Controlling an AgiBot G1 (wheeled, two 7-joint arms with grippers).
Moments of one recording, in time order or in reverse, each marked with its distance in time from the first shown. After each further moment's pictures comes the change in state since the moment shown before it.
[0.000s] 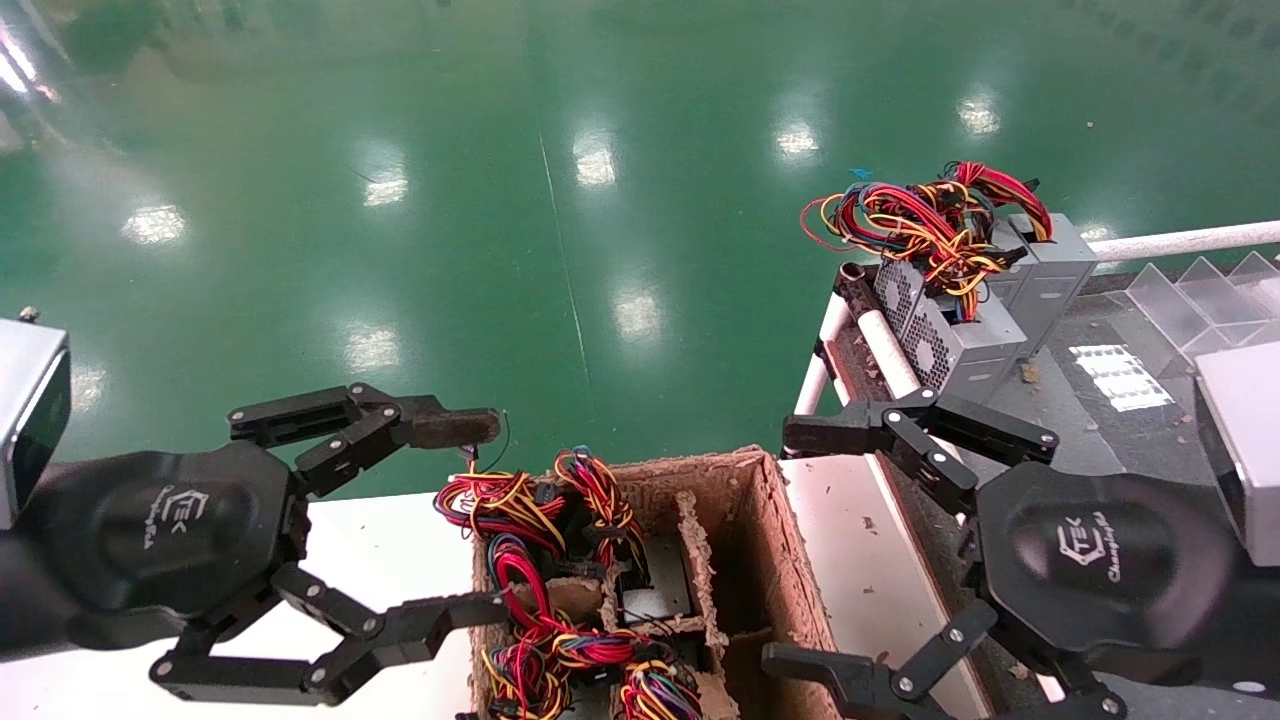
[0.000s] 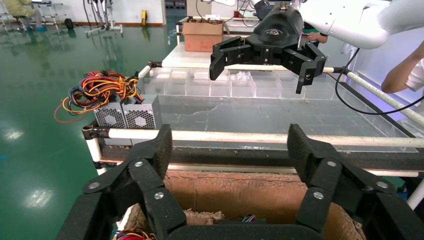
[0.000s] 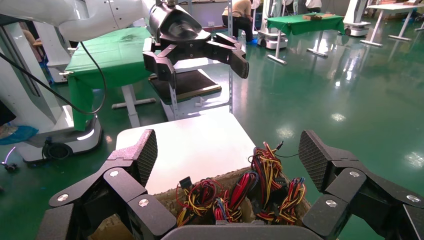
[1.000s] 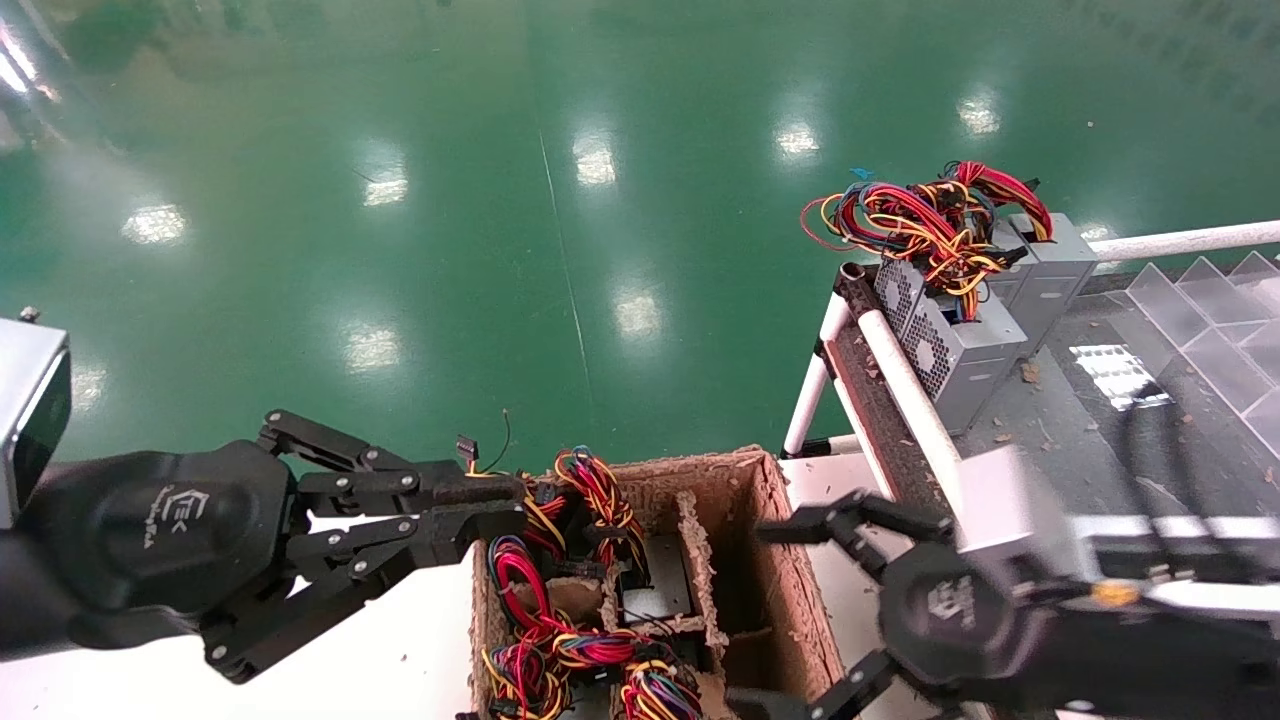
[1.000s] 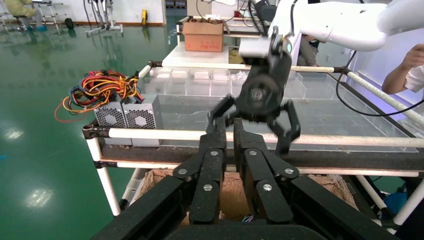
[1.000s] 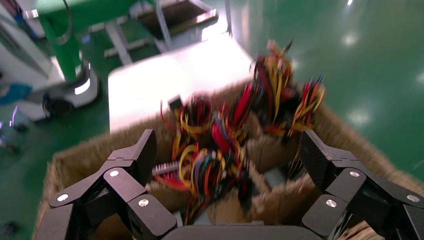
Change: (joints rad) left arm 0.000 0.000 0.000 0.000 0.000 0.000 0.000; right arm 0.020 -0.050 -0.138 0.019 -0.259 0.084 0.100
